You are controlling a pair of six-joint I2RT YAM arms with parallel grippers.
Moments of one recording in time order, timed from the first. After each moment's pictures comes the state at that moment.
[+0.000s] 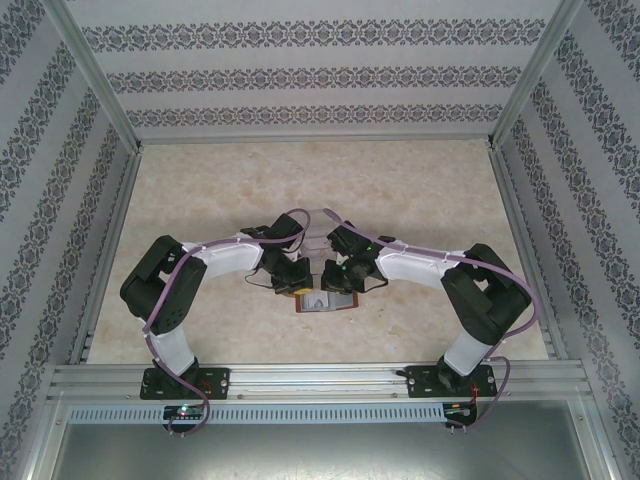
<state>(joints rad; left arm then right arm) -0.61 1.78 1.00 -0.49 0.50 -0.82 0.72 1.68 0.92 -0.42 -0.33 0.84</state>
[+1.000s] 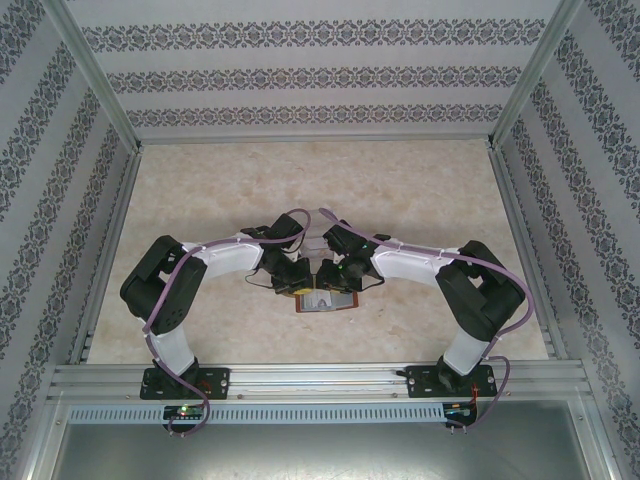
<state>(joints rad) -0.61 1.78 1.00 -0.49 0.50 -0.82 0.73 1.71 0.96 -0.45 -0.30 0.84</state>
